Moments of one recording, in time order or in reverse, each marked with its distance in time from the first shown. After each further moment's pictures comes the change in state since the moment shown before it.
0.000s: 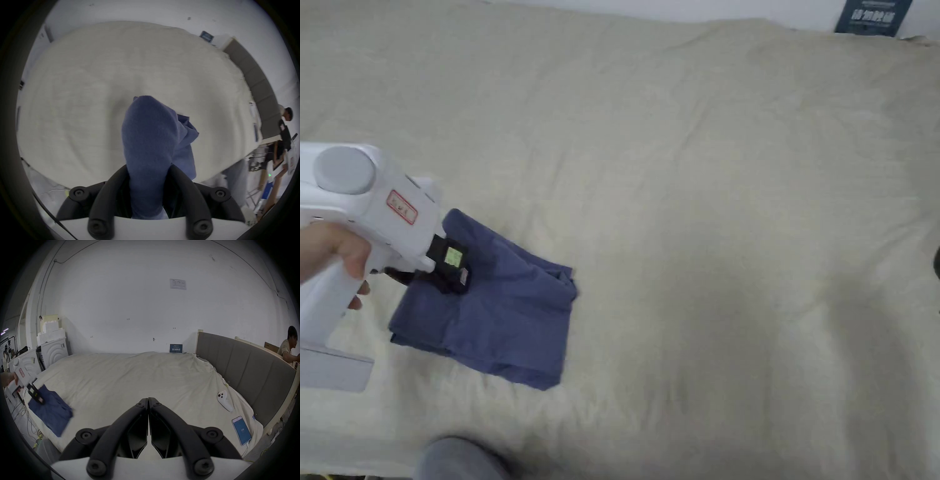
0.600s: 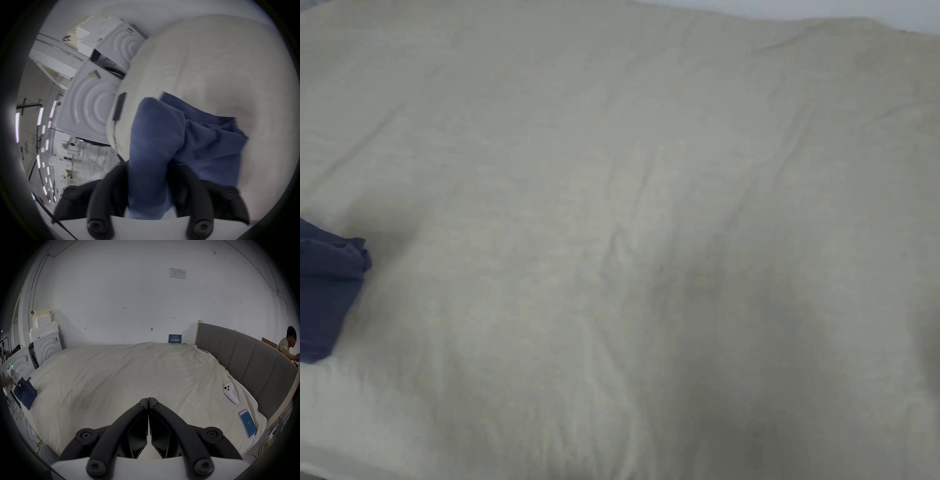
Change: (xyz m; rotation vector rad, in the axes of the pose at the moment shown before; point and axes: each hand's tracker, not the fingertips) left arm -0.271 0.000 -0.028 0.019 0.956 0.159; right arm -0.031 0.001 -0.041 -0.100 -0.051 -0.010
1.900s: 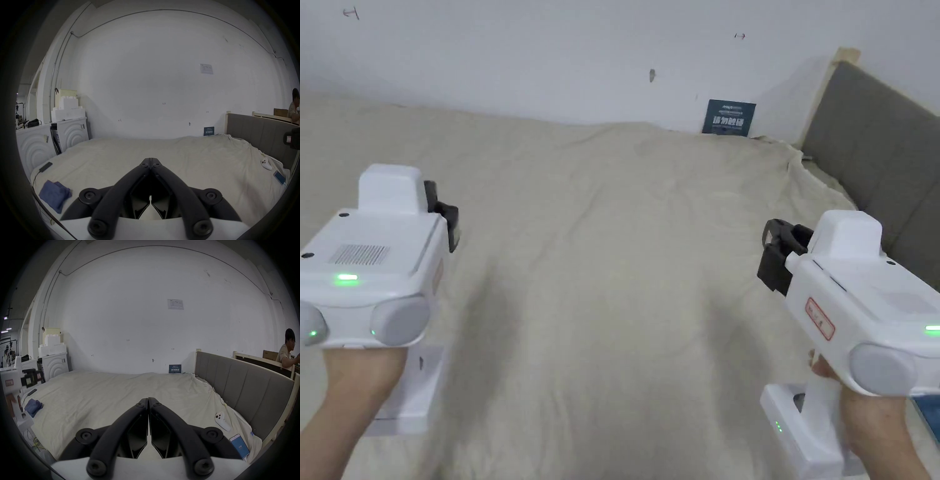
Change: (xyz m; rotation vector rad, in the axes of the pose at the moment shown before) left arm 0.177 -0.127 0.421 1.066 -0.729 0.377; right arm 0.047 0.028 0.052 0.300 0.052 0.009
